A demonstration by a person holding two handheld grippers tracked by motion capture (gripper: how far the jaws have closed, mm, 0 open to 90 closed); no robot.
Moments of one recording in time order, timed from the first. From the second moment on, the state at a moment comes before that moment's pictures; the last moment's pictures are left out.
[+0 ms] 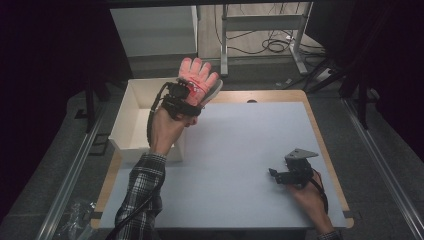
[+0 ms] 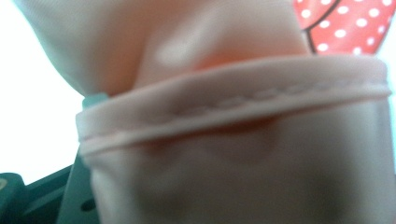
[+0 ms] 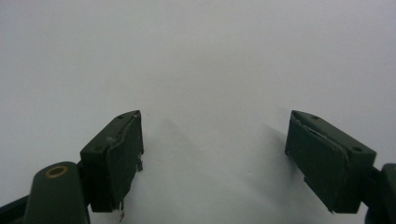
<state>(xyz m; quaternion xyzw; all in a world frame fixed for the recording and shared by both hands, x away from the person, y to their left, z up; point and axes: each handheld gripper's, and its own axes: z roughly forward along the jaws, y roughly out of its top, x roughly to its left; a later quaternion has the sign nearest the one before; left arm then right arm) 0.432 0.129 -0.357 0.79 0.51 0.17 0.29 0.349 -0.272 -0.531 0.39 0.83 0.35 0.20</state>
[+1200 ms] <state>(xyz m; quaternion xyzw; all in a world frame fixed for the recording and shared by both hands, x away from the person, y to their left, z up) 0.441 0.220 -0.417 0.72 0.62 0.19 0.26 0.349 -0.272 -0.531 0.39 0.83 0.35 0.20</state>
